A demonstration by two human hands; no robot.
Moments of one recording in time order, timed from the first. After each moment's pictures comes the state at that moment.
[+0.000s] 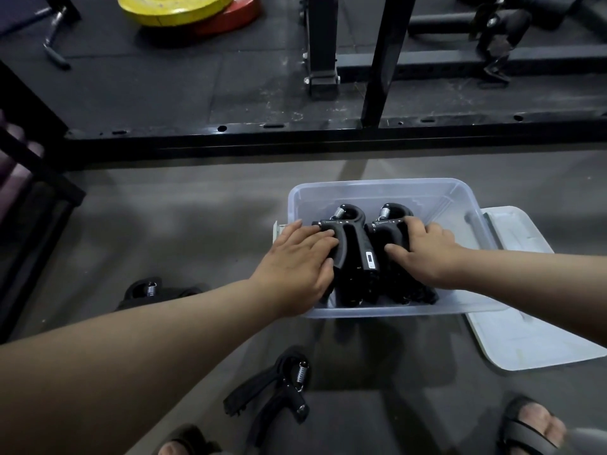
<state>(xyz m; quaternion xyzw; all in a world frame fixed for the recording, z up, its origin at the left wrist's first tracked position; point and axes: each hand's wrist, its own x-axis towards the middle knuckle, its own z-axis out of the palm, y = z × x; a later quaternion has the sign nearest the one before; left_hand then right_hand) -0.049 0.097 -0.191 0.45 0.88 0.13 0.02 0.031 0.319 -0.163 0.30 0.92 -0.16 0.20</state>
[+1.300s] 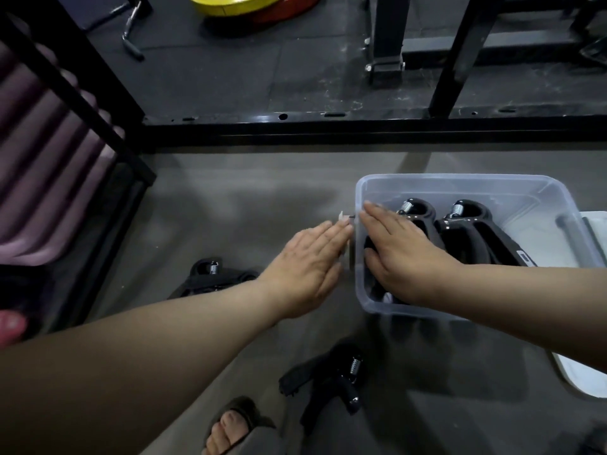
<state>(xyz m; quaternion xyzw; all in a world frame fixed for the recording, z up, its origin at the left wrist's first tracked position) -0.071 0.009 -0.212 0.47 0.87 0.13 0.03 -0.007 0.208 -0.165 -0.04 0.98 -0.16 0.08</state>
